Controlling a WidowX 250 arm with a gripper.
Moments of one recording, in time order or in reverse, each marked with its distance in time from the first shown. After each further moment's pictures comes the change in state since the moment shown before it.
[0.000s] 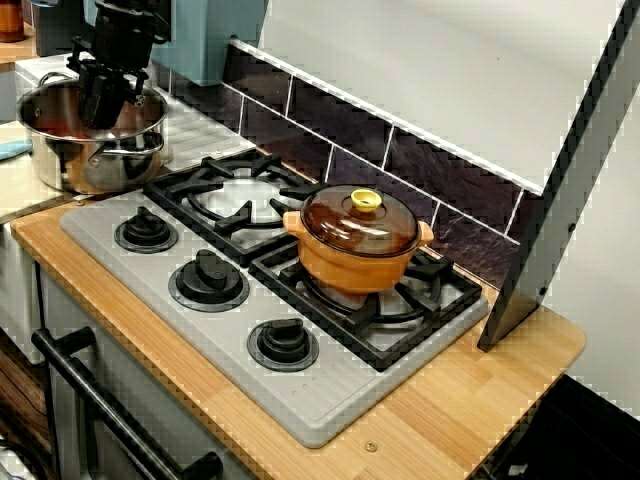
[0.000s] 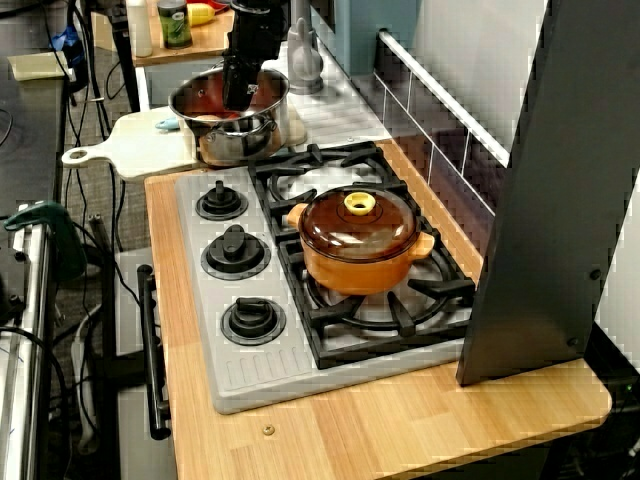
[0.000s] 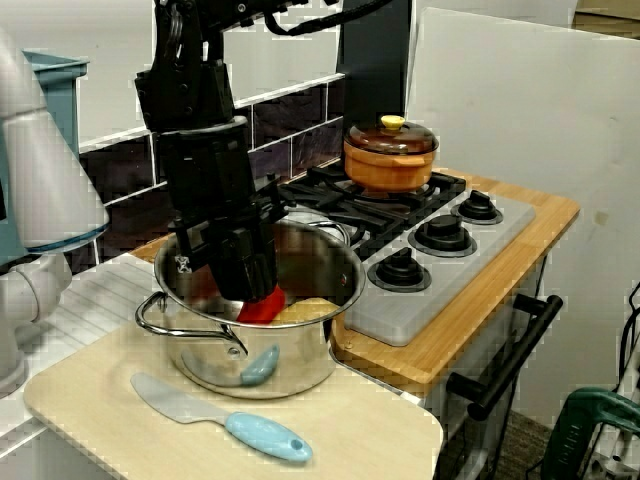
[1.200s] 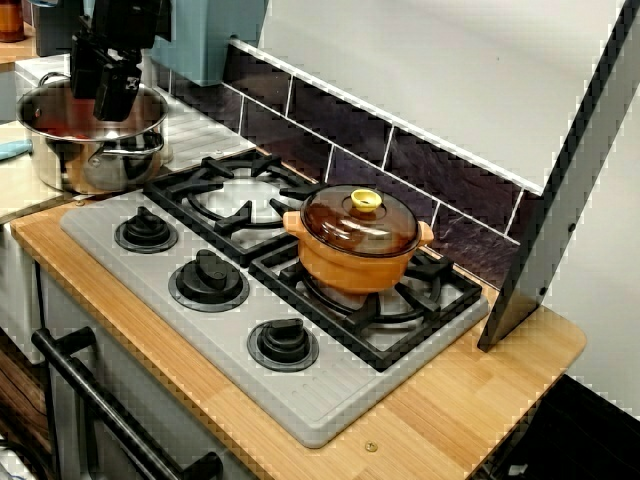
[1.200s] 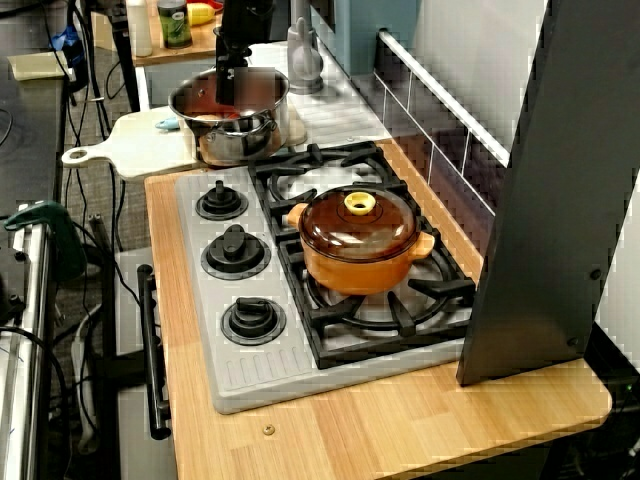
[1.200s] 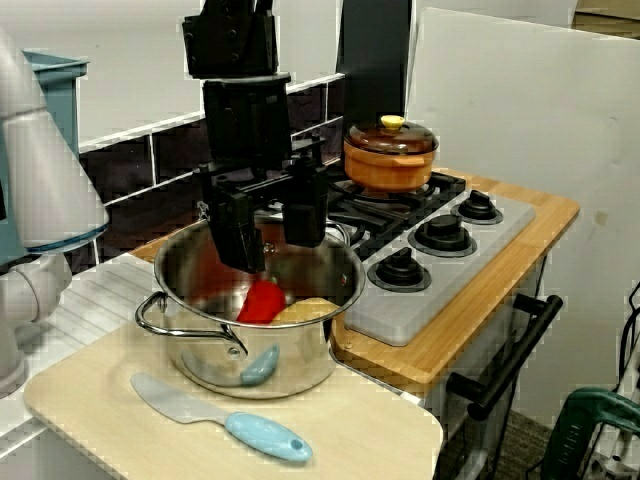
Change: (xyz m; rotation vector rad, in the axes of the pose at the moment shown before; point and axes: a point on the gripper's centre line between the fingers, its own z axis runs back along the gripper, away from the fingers) arm -0.014 -0.016 0.022 0.052 -0.070 -0.235
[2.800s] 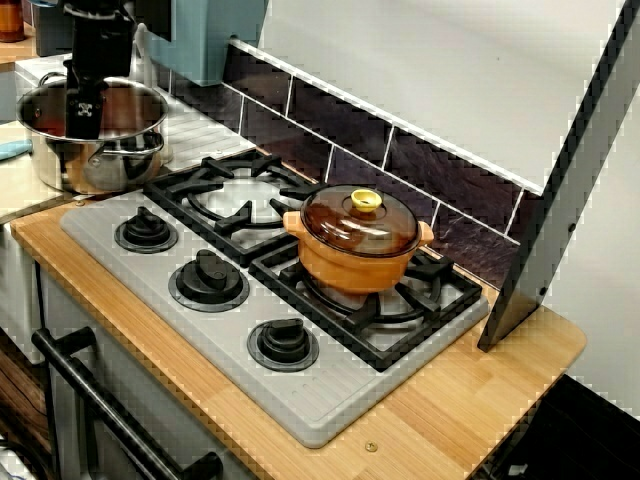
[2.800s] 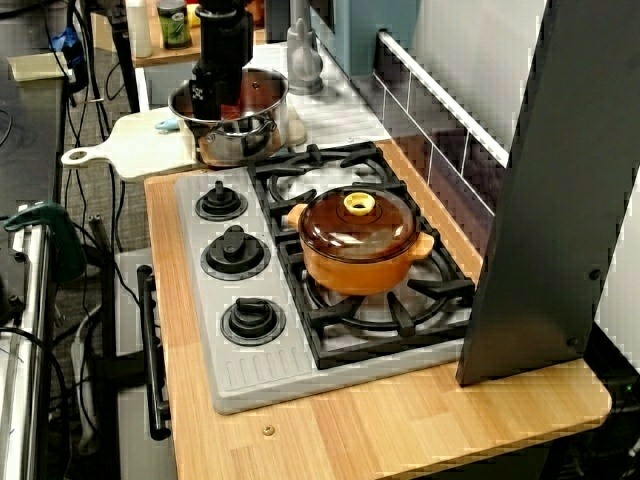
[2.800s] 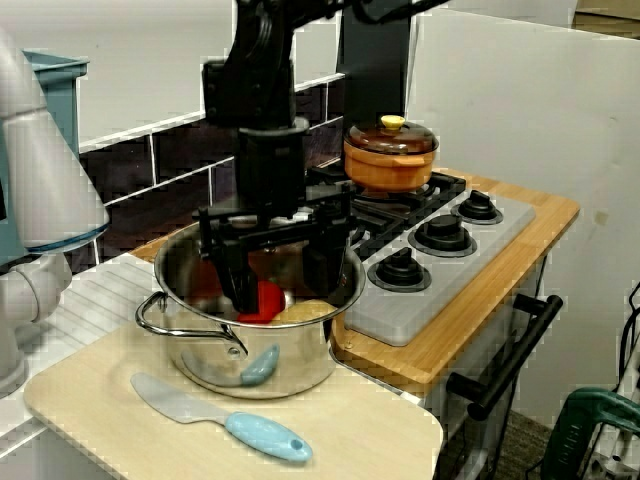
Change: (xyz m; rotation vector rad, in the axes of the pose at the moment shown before) arm -0.012 0.005 -0.023 0.010 -0.086 -0.366
